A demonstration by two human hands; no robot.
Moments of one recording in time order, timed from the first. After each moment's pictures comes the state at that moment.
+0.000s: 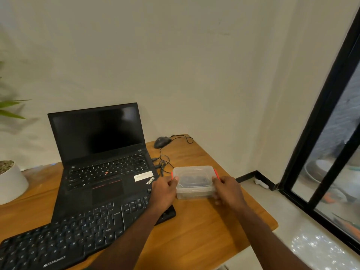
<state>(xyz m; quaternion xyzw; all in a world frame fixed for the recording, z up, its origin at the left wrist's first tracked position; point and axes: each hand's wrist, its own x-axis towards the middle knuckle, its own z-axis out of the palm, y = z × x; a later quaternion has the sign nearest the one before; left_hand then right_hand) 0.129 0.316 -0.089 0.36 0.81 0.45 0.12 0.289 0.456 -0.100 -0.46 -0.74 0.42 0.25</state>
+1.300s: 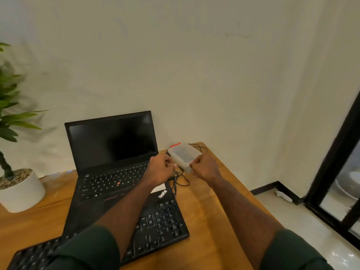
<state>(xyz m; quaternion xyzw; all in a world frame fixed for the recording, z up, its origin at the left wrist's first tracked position) 0.017 0.348 -0.036 0.41 0.82 0.39 0.05 0.133 0.484 -0.043 -0.39 -0.81 0.37 0.23</state>
